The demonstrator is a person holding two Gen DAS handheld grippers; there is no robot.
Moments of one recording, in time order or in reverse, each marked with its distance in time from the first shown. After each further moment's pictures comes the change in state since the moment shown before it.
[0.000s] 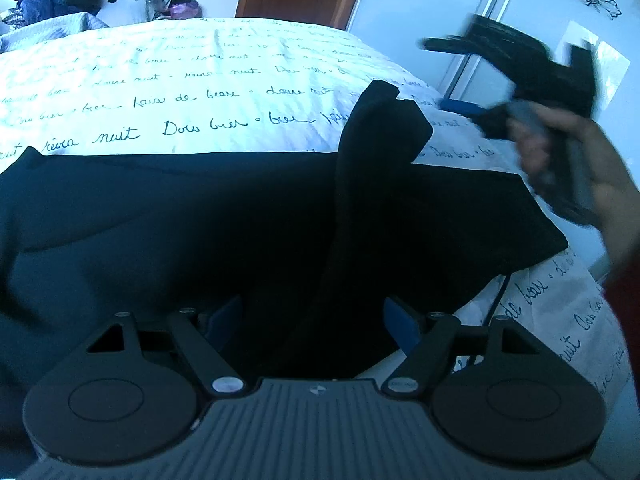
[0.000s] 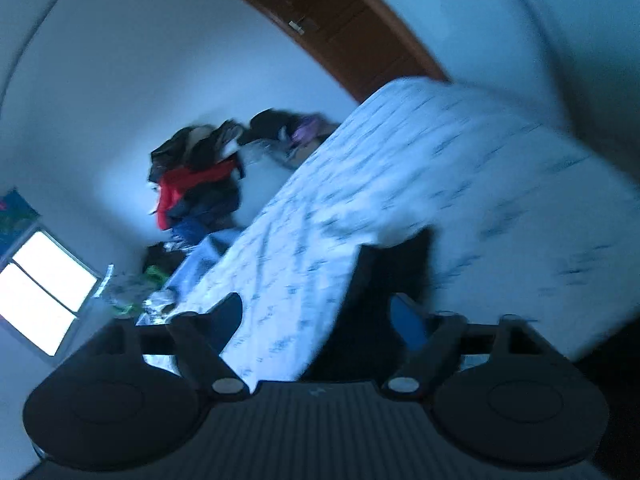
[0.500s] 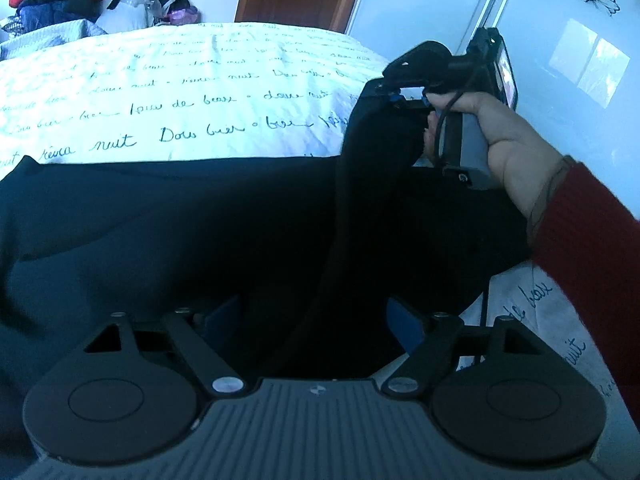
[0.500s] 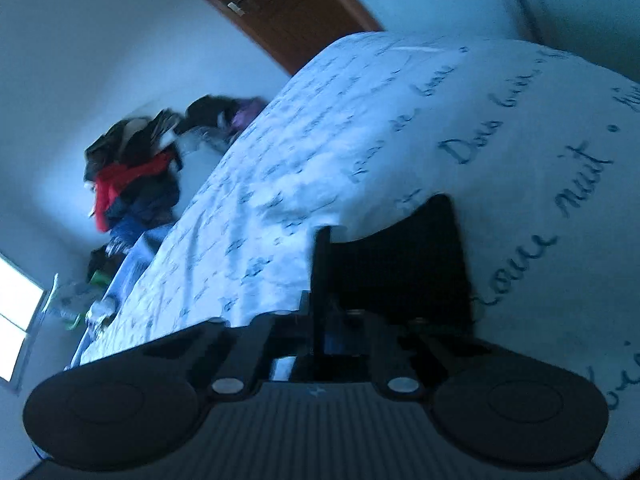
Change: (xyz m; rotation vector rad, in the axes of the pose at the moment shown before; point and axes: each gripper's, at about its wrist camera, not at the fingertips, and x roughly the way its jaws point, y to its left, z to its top) left arm 0.000 -0.001 0.001 0.021 -0.021 0.006; right arm 0.100 -0.013 -0.006 0.076 0.010 -0.188
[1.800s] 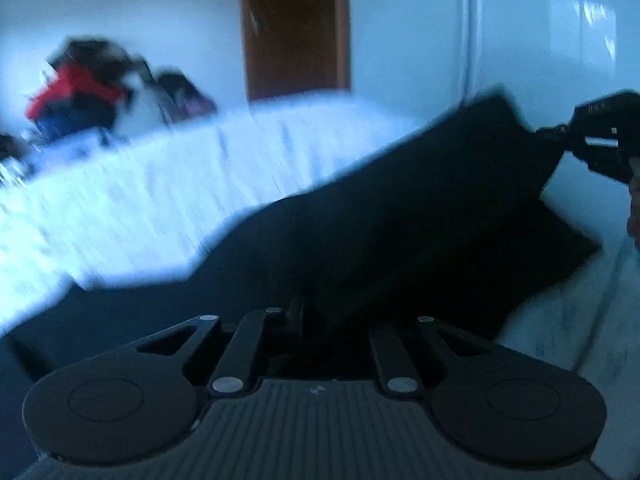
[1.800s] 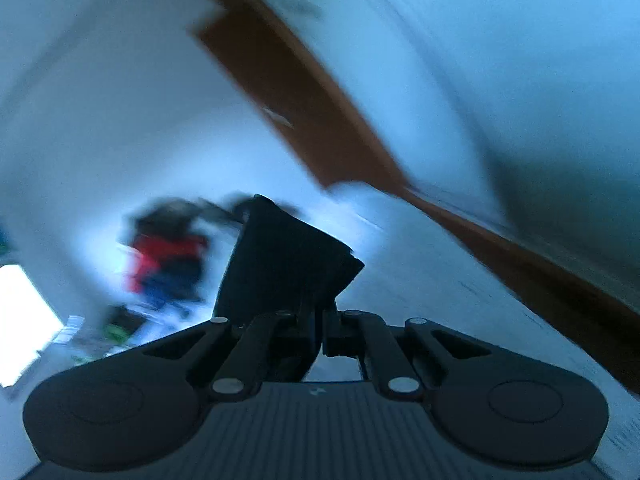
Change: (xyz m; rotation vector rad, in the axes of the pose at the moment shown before) left arm 0.001 -0.046 0.014 0.207 -0.149 0.179; right arm -0.217 -0.067 -0.017 -0.081 -0.294 0.024
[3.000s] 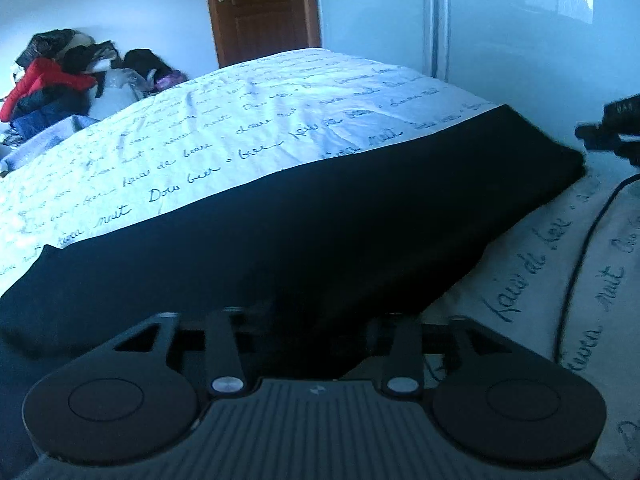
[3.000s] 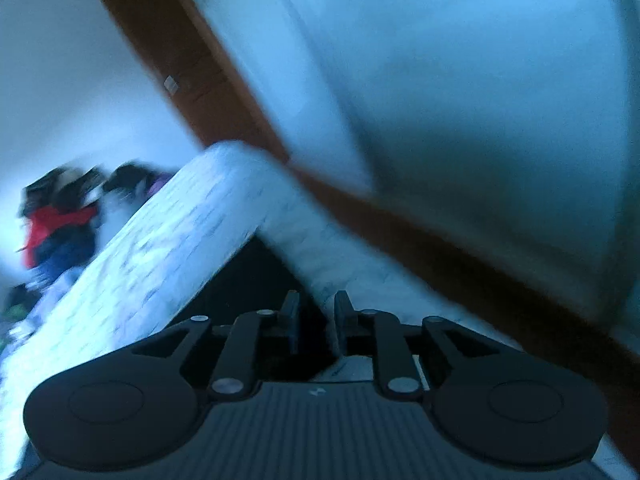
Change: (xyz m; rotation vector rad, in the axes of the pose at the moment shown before) left arm -0.006 -0.008 -0.028 0.086 0.070 -0.039; right arm -0.073 -0.038 -0.042 -0.053 -0.005 -0.332
